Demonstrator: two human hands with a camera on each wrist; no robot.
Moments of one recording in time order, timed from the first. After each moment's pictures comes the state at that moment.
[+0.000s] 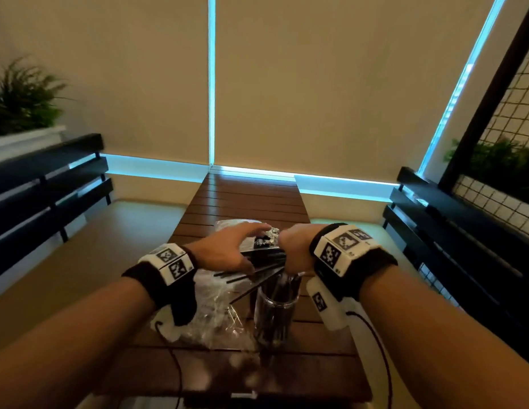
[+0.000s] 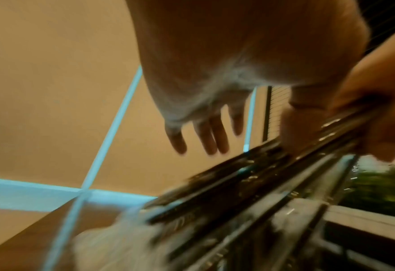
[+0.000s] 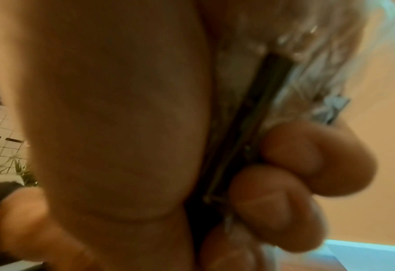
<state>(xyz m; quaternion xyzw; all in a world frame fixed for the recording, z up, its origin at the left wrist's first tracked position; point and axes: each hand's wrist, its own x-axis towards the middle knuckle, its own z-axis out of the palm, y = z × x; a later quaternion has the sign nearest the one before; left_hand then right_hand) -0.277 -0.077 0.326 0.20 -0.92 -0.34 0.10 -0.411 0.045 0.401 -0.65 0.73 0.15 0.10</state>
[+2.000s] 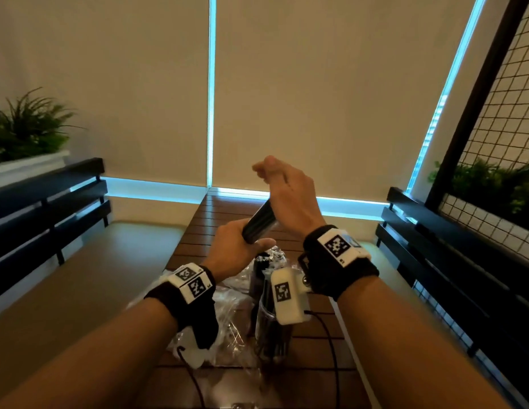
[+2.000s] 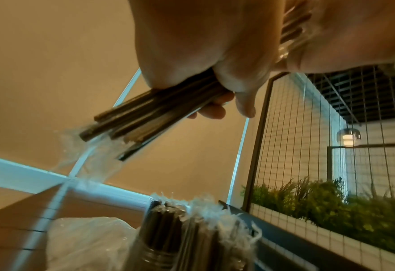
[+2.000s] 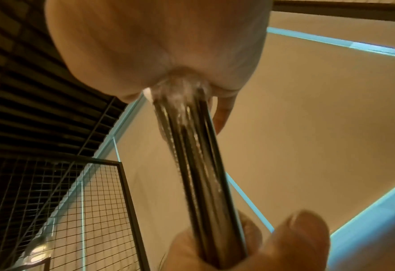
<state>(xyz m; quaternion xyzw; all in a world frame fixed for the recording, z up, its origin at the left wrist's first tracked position) -0.279 -0.039 0.353 0.25 -0.81 -0.31 0.42 -0.370 0.045 0.451 -0.58 0.60 -0.55 -0.04</state>
